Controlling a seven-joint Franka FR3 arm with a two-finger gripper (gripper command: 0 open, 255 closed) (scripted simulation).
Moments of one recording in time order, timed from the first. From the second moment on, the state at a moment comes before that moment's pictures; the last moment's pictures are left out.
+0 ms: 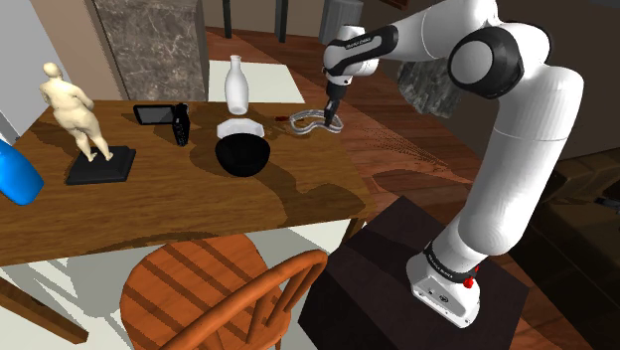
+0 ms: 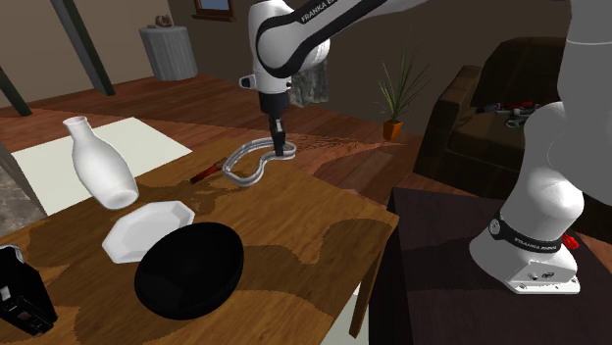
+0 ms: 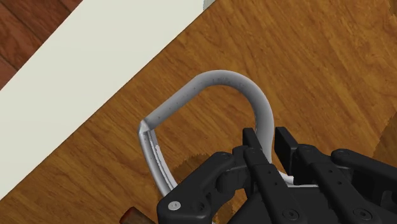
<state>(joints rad) 0.01 0.33 -0.21 -1.82 0.15 2.09 -0.72</state>
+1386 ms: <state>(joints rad) 0.09 0.23 -0.18 -1.73 0.11 1.92 -0.58</state>
